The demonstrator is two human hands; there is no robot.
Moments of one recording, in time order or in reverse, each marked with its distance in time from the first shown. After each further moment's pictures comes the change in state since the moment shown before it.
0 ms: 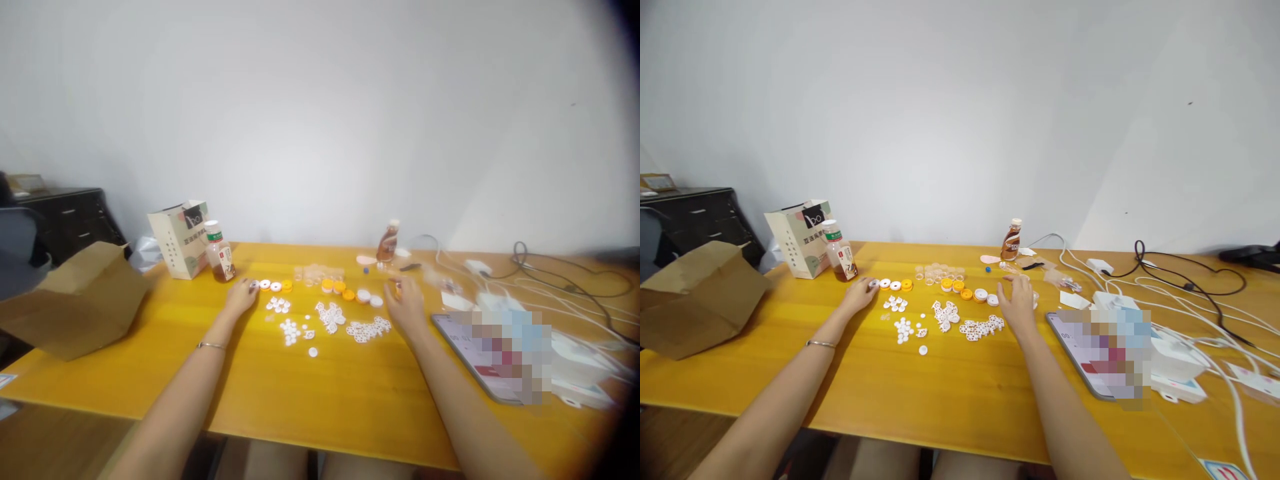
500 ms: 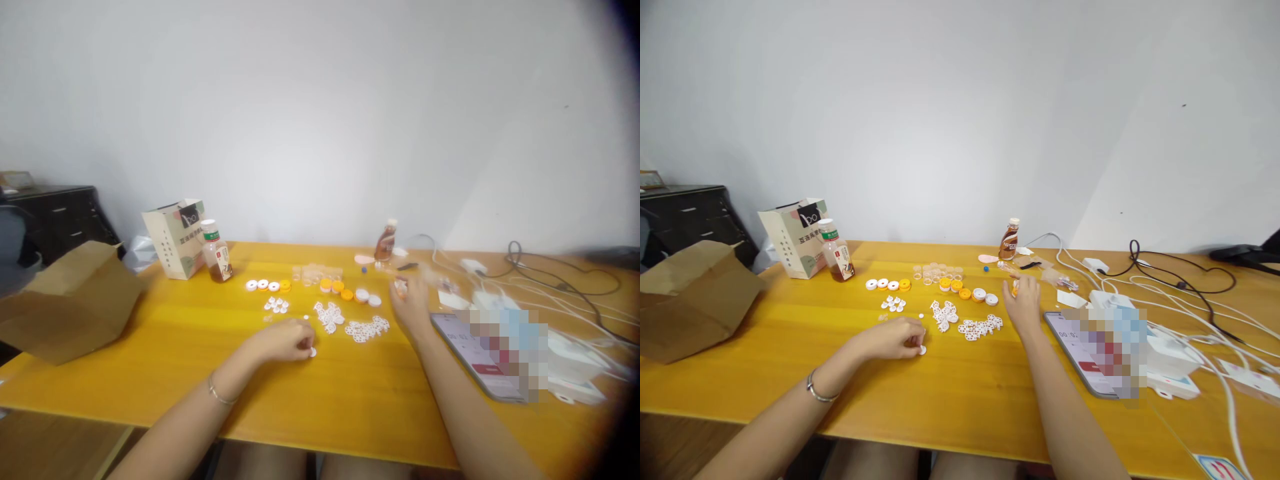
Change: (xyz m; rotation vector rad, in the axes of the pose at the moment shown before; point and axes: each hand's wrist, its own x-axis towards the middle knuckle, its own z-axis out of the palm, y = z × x) left_hand -0.085 0.112 -0.040 -0.354 -0.619 0.731; right_hand 0.005 0.004 -0.009 -0.058 0.040 0.053
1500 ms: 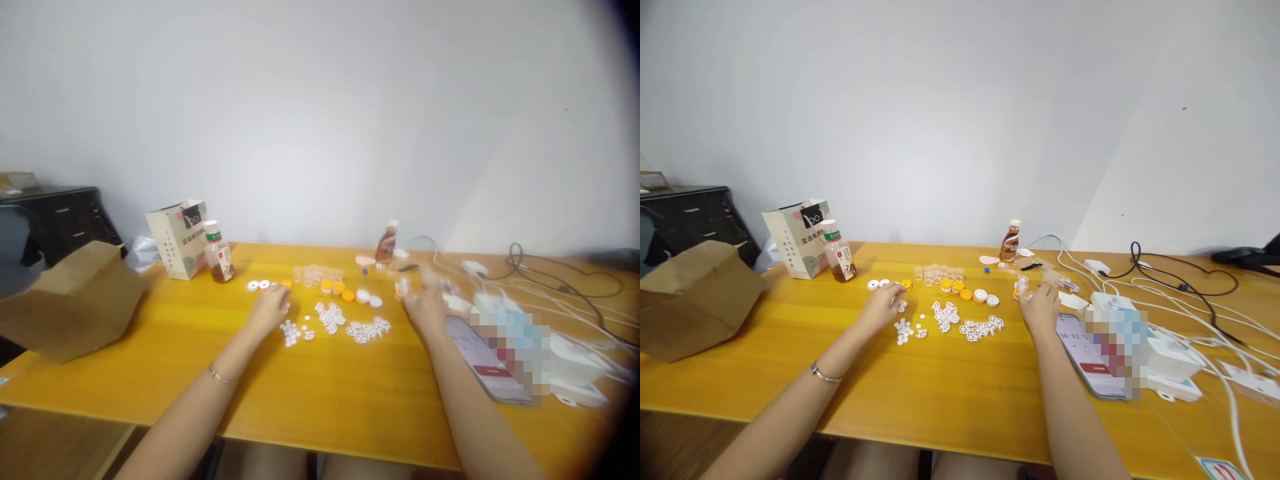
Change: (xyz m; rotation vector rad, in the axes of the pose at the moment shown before) left_hand 0.010 -0.052 -0.012 0.260 0.596 -0.323; right_hand -0.004 0.031 -0.002 -0.230 -0.080 0.313
